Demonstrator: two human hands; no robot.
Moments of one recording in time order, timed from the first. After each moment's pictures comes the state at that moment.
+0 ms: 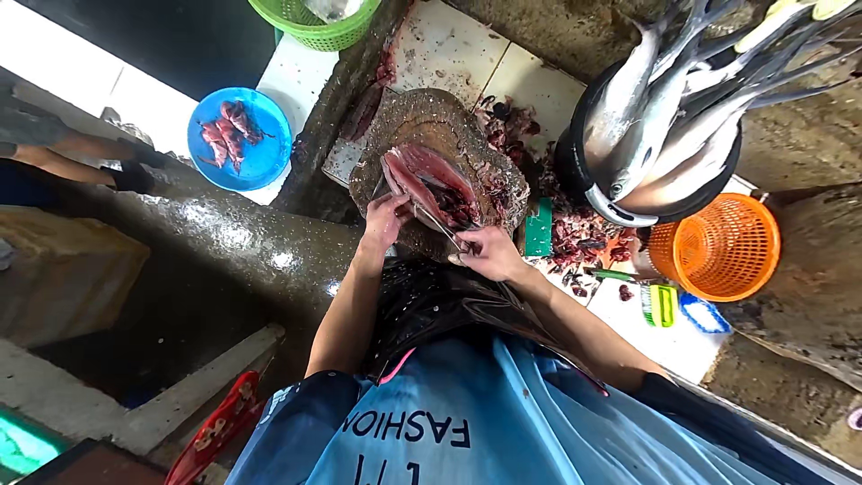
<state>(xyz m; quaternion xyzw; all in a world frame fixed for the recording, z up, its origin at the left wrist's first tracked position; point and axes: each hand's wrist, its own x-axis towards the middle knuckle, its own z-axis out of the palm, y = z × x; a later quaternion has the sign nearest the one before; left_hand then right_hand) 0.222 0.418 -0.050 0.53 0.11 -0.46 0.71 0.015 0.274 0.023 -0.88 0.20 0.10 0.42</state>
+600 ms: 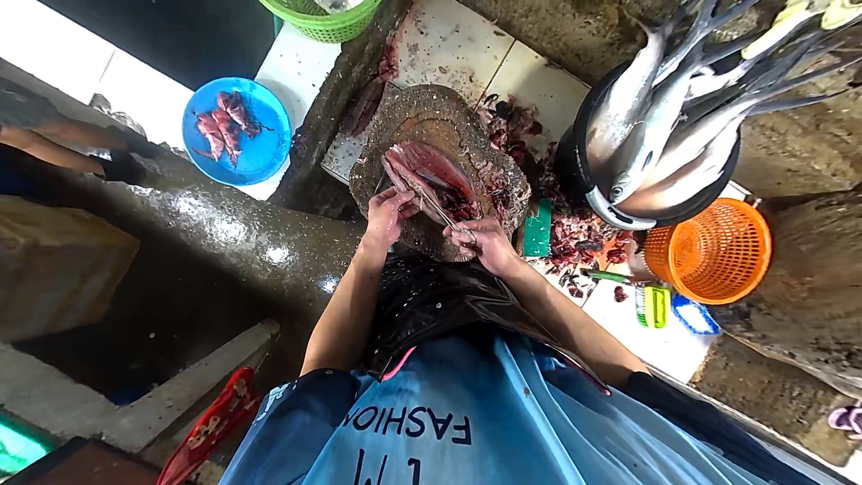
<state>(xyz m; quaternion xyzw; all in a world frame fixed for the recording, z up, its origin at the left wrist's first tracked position) 0.222 0.416 -0.046 0.49 0.10 -0.43 0.75 0.027 0.281 0.009 -0.60 0.30 0.03 0.74</state>
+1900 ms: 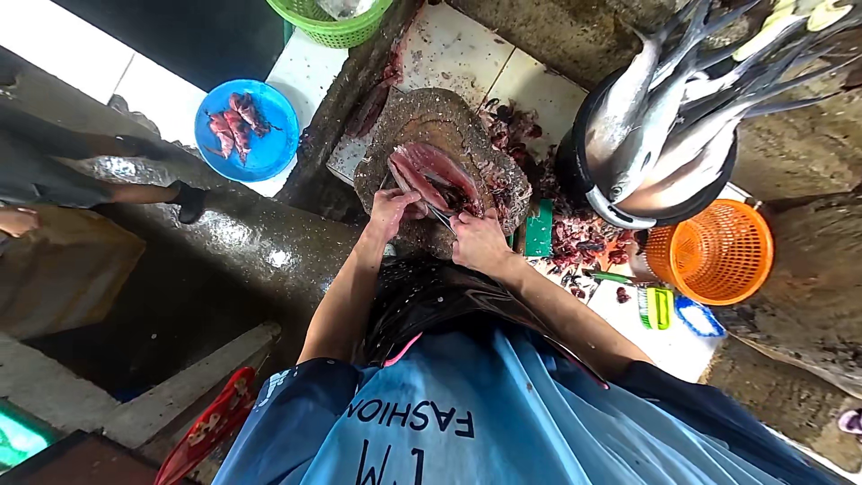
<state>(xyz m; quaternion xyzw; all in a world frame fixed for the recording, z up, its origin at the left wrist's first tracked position) 0.229 0.417 -0.044 0.59 0.05 -0.48 0.65 0.050 0.301 0.019 -0.97 0.14 0.16 0.07</state>
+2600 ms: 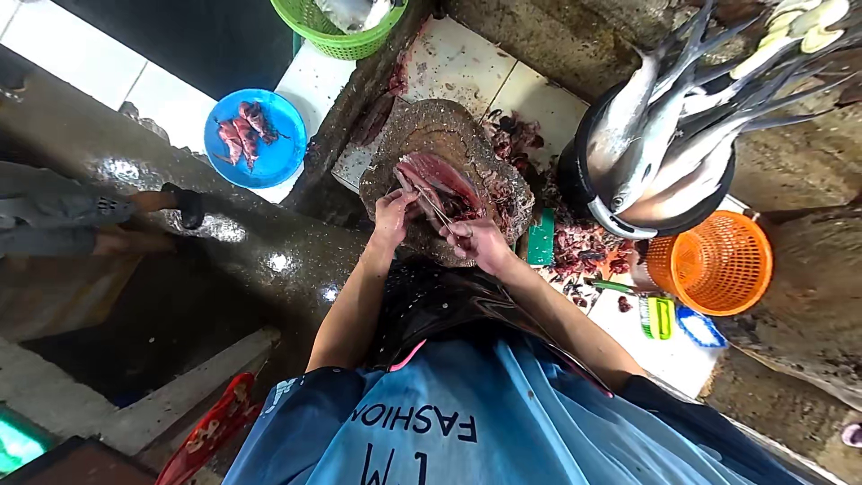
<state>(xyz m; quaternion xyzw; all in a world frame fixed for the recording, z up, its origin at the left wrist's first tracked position) 0.228 0.414 -0.048 0.51 0.09 -0.41 0.75 0.052 0.295 0.024 -0.56 0.34 0.05 0.76</state>
